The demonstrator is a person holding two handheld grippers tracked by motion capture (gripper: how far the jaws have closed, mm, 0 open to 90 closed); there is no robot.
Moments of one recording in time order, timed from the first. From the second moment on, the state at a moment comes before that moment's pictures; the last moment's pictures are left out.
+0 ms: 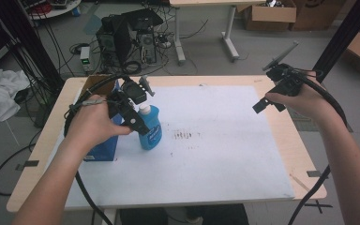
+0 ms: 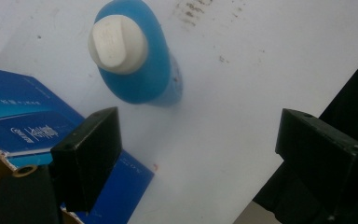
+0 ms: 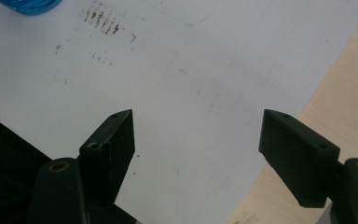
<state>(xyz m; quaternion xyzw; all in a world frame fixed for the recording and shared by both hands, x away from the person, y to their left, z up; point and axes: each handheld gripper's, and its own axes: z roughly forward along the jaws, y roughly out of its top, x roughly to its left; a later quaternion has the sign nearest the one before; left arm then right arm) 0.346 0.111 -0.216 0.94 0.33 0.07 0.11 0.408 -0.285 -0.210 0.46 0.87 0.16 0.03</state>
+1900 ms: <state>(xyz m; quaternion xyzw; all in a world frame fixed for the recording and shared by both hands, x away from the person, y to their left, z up) 0.367 0.103 -0.204 0.91 0.38 0.07 0.11 0.410 -0.292 -0.223 0.46 0.87 0.16 0.02</state>
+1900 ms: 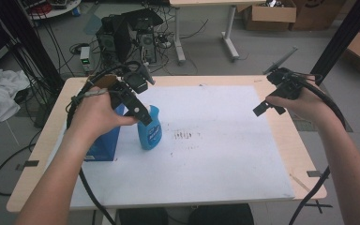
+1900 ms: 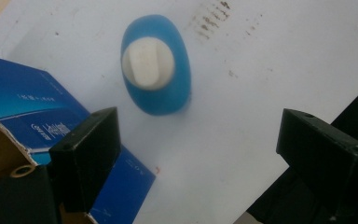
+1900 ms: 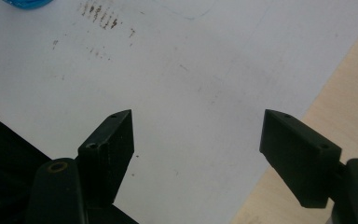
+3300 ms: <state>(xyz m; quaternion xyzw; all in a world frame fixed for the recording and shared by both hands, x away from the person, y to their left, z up) 0.421 0.078 -0.241 0.88 0.47 0.06 0.05 0.413 -0.301 -0.237 0.46 0.87 0.17 0.01</state>
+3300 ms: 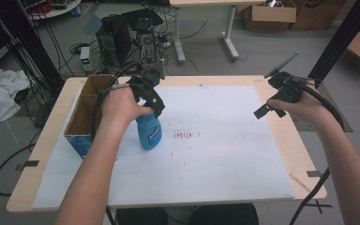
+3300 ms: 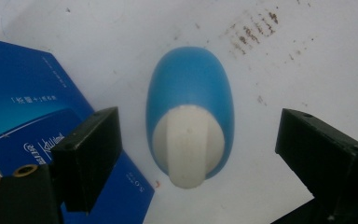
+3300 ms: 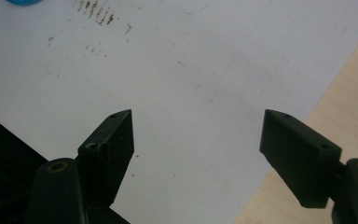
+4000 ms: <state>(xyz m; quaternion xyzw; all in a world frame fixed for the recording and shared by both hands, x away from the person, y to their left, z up) 0.429 0.076 -0.265 0.88 0.47 0.06 0.04 0.413 -0.304 -0.238 0.46 0.87 0.17 0.01</state>
